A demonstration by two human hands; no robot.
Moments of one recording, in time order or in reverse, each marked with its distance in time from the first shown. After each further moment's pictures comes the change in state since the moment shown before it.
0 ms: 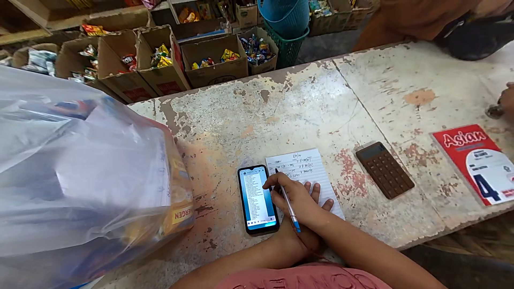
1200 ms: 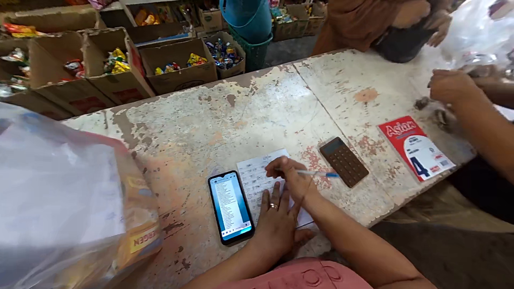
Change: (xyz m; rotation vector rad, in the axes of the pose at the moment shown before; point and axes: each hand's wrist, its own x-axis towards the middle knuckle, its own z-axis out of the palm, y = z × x) left_hand -0.013 -0.005 -0.009 -0.038 0.077 0.076; right_hand -0.007 0.004 -0.056 0.208 0.311 0.081
